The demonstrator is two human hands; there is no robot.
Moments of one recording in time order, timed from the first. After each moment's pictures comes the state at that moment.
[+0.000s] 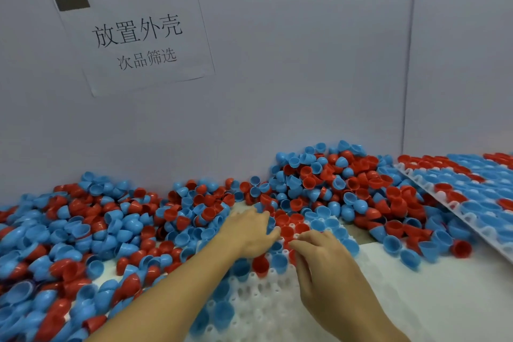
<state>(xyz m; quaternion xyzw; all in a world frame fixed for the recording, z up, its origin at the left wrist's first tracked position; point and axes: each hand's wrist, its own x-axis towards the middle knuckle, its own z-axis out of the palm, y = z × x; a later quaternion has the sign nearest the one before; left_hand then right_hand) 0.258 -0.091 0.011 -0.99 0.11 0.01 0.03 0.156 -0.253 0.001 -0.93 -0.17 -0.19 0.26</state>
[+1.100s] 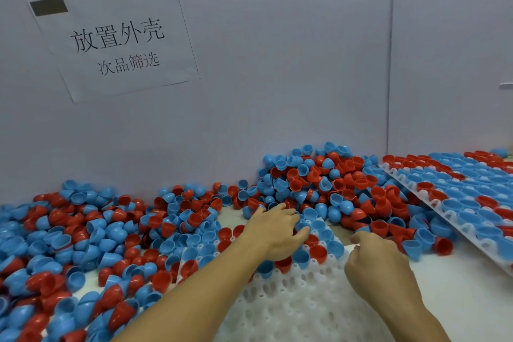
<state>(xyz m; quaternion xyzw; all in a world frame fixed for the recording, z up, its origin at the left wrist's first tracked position) 0.270 -0.155 0.010 -0.97 0.23 0.01 0.01 0.177 -0.320 -0.001 -0.95 0.17 -0.10 0.25</state>
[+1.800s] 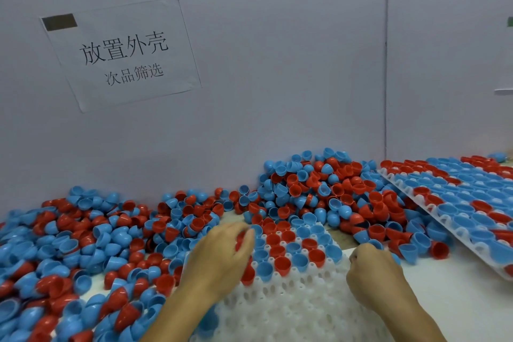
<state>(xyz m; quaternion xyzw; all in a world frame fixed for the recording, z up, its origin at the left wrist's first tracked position) 0.176 -0.087 0.028 -0.95 0.10 -0.14 -0.24 0.184 -0.326 -0.006 -0.96 0.16 0.01 0.22</state>
